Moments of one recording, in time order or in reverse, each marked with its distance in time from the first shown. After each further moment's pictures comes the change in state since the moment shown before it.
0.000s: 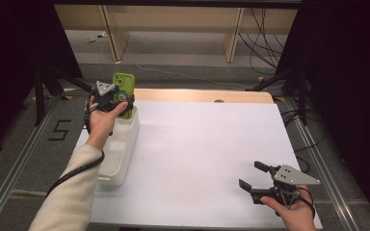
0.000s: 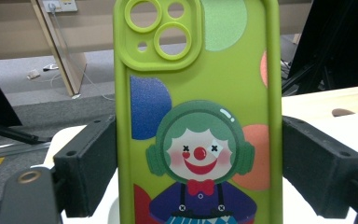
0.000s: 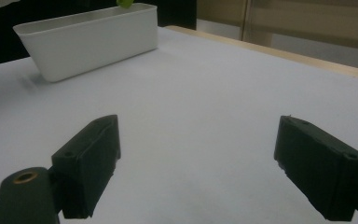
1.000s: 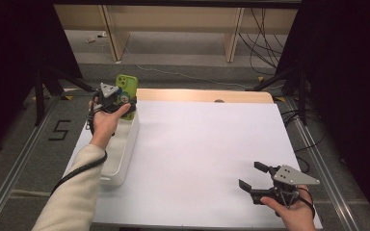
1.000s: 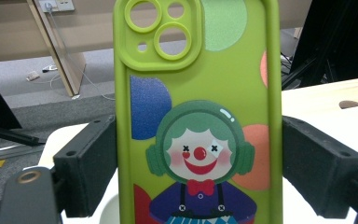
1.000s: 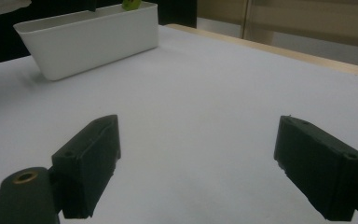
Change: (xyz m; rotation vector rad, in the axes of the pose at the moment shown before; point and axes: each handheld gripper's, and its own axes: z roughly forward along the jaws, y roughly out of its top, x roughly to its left) left arm -0.002 -0.010 0.013 0.005 -0.007 0.022; right arm 0.000 -0.001 0.000 0.004 0.003 0.000
